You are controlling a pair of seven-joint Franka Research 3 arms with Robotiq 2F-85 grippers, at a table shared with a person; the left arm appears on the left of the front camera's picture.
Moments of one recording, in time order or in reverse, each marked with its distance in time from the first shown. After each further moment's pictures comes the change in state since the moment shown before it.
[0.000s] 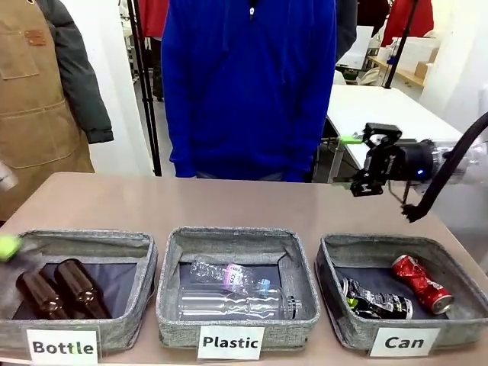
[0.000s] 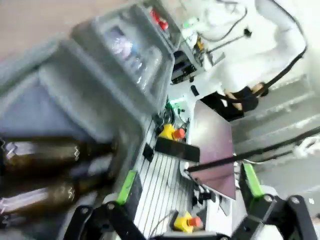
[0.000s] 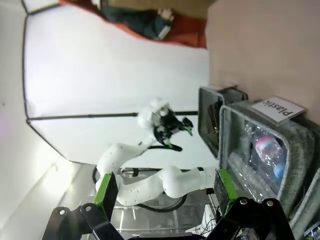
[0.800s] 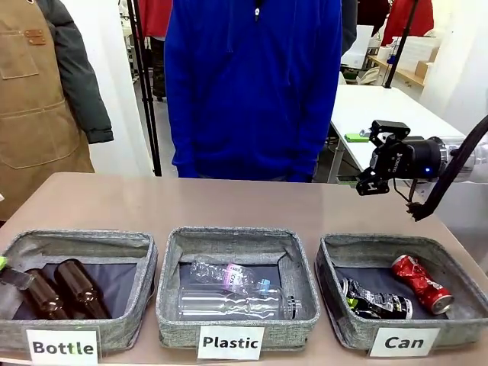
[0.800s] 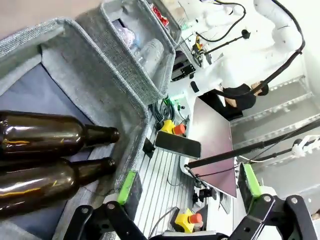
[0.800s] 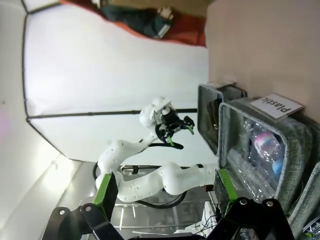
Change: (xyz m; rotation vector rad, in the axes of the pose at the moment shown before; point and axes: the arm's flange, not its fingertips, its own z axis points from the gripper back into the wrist) left arm -0.001 0.003 -0.004 -0.009 0.019 -0.012; right arm 0.000 -0.001 0.003 -0.006 0.020 -0.005
